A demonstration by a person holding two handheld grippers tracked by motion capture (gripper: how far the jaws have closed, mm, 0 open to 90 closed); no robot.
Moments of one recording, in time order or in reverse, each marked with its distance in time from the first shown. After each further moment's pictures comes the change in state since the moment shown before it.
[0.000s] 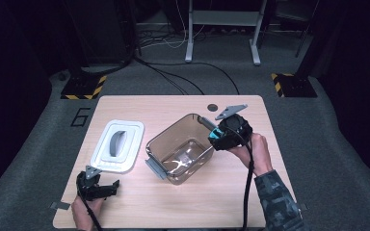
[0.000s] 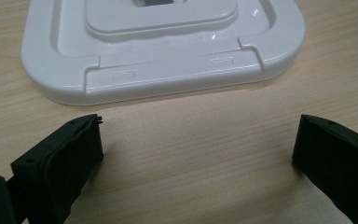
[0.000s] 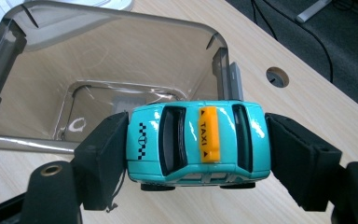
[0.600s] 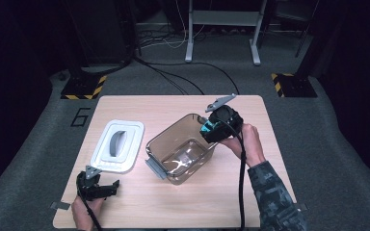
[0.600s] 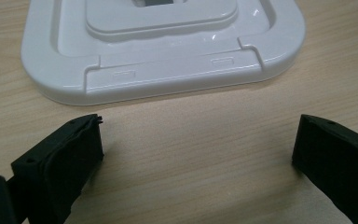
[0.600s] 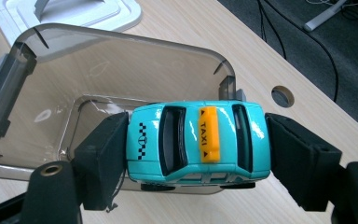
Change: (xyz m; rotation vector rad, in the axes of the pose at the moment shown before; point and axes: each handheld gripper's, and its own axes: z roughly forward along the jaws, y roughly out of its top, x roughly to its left) left arm 0.000 0.000 0.000 -0.001 0.000 -0.002; right arm 0.002 0.031 0.009 -0.004 0.026 -0.051
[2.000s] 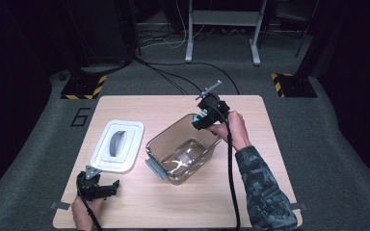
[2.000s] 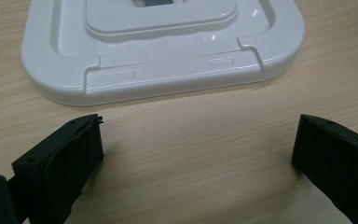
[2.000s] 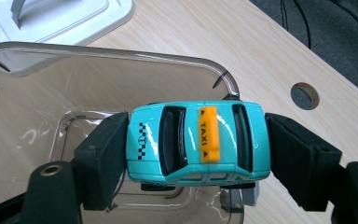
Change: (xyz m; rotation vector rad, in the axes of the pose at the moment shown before) left arm 0.000 0.000 0.000 -0.001 0.000 0.001; right arm -0.027 0.030 0.059 0.090 0.062 0.070
